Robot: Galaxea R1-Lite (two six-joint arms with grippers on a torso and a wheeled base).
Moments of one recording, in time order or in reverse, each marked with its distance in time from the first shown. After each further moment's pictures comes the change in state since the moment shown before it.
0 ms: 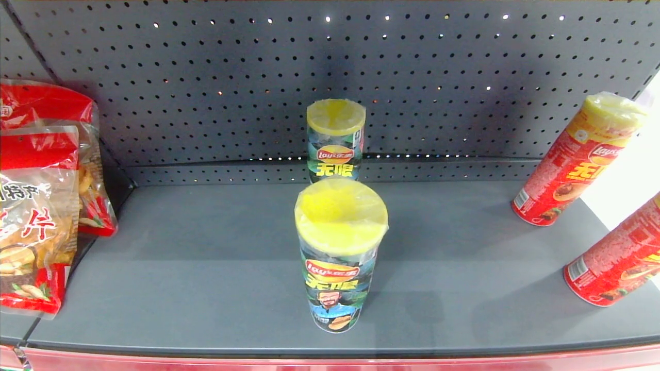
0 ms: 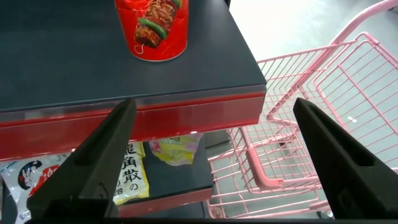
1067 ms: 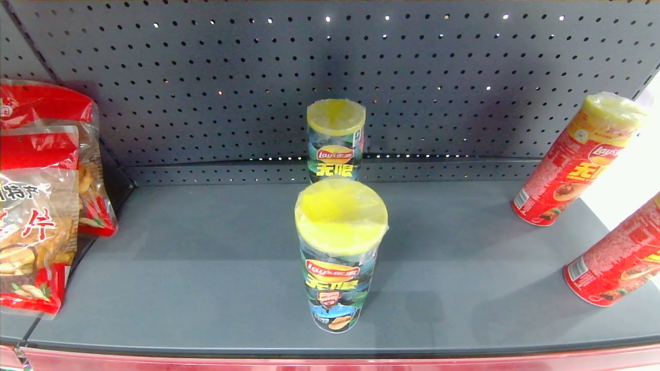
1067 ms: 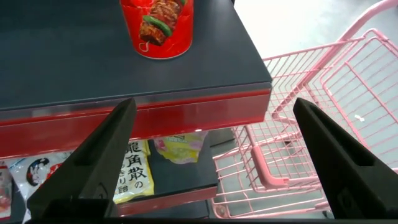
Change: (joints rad) left arm 0.000 0.000 0.000 0.000 0.000 0.000; right arm 0.000 0.000 0.000 0.000 0.046 0.017
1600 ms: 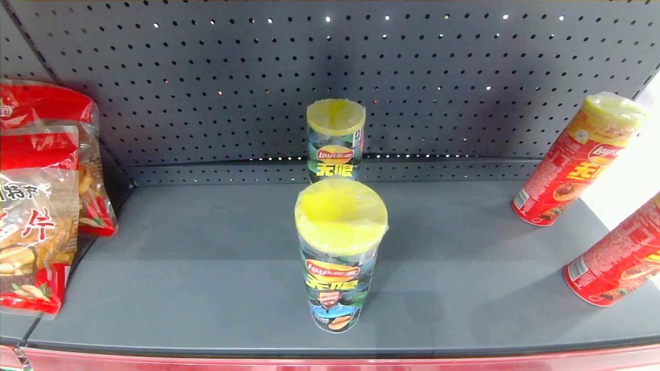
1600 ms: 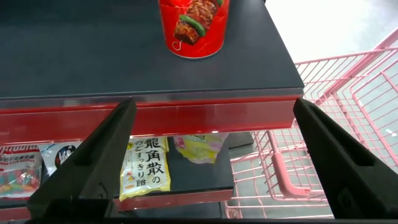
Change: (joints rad) left arm 0.000 0.000 0.000 0.000 0.000 0.000; right arm 0.000 0.000 0.000 0.001 0.087 0.001
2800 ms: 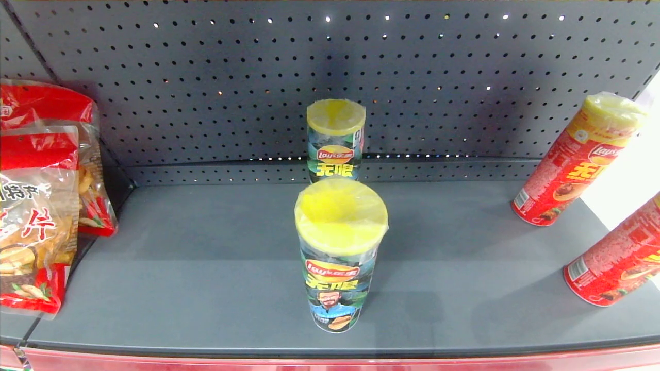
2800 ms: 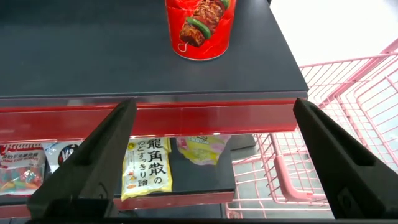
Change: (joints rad) left arm 0.000 0.000 0.000 0.000 0.000 0.000; right arm 0.000 0.000 -0.001 -0.013 0.018 -0.007
